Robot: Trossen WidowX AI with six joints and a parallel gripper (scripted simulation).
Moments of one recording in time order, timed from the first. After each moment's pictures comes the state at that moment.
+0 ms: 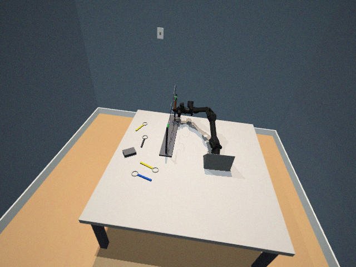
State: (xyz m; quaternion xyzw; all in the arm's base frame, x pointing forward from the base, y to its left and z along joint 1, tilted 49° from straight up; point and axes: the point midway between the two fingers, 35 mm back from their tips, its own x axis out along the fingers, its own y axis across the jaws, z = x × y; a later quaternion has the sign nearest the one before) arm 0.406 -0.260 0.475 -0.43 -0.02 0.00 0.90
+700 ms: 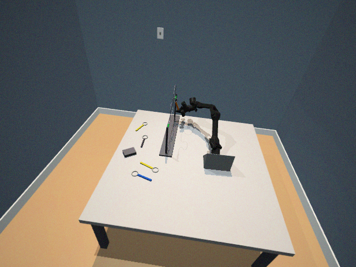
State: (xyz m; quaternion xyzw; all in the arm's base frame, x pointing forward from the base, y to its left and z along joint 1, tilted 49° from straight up) arm 0.365 -0.243 0.460 -0.41 0.13 -0.07 0.90
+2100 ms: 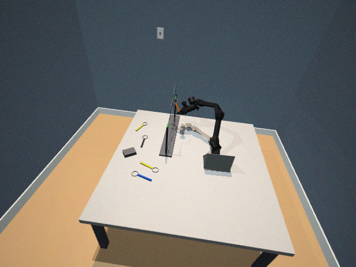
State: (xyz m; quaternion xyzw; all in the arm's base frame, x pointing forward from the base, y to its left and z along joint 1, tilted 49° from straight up) arm 0.347 -0.154 0.407 -0.12 0.22 -0.01 0.97
